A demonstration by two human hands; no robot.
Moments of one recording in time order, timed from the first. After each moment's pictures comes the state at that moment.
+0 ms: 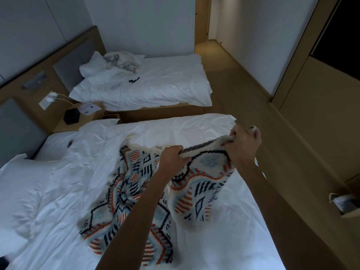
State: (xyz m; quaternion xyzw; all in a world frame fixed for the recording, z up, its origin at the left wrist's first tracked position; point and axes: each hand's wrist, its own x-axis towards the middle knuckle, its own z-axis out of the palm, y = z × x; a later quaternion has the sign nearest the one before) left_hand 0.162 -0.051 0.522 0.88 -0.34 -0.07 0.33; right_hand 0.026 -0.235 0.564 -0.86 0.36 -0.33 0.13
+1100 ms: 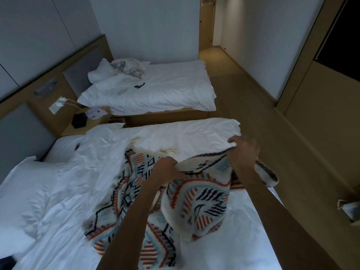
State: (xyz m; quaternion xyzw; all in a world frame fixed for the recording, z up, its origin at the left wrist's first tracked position) left_hand 0.163 -0.011 0.529 0.91 -0.35 -0.15 0.18; right_hand 0.021 -0.233 0.540 -0.85 0.37 -0.33 0.16
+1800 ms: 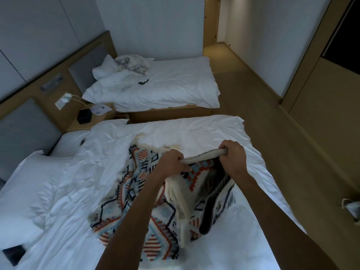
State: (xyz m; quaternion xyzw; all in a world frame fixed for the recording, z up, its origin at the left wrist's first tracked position) left_hand 0.157 -0.004 0.544 0.88 -0.38 -0.16 0.22; right_hand 0.021 -0.193 0.531 -0.88 0.27 -0.26 0.28
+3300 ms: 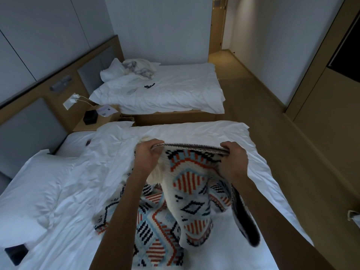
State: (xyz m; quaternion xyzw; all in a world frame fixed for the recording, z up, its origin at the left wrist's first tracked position) left_hand 0.207 0.082 0.564 0.83 -0.30 0.09 0.45; right_hand 0.051 -0.154 0.537 -0.86 0.31 -0.31 0.28
